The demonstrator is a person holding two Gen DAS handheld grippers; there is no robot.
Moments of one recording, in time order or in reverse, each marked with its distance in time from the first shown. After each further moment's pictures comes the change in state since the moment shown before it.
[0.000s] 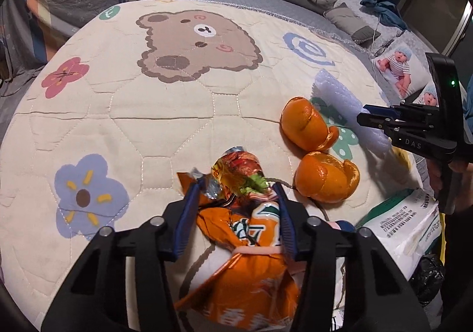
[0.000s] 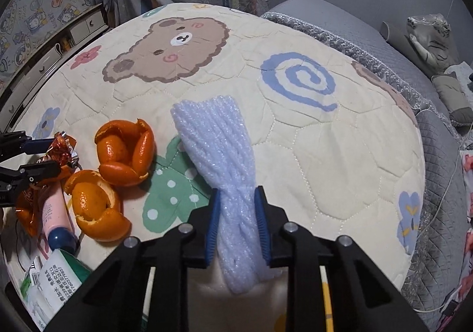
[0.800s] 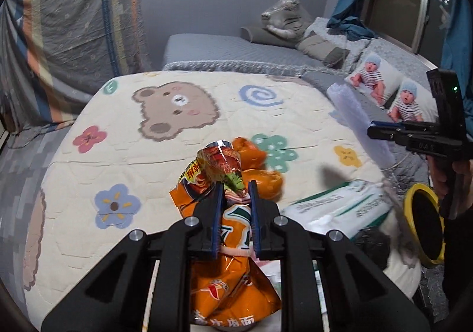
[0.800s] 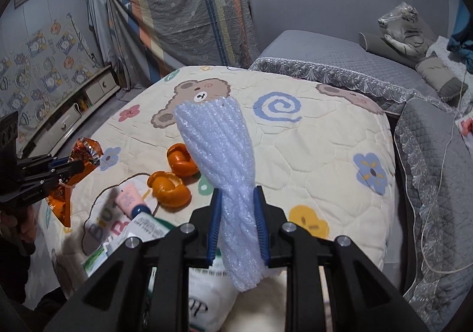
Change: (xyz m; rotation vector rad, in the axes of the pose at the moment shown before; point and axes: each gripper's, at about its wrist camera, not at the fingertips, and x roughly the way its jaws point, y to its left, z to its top) left arm -0.115 -0.076 -0.035 0.178 -0.249 0.005; right arm -0.150 -0.018 -0.089 0.185 -0.255 0.111
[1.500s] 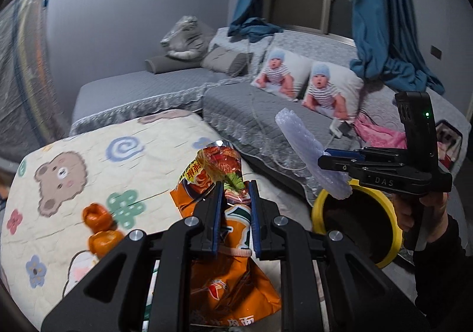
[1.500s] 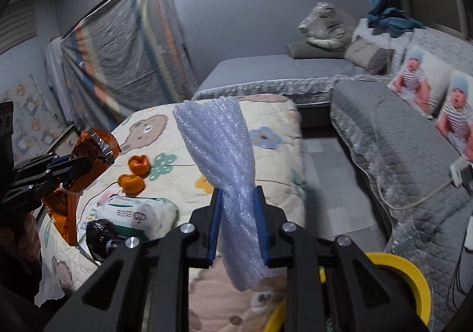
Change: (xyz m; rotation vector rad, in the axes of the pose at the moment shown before) left arm -0.014 -0.220 0.029 0.300 -0.094 -0.303; right arm -0.151 -0.086 -0.117 0.276 -0.202 -0.192
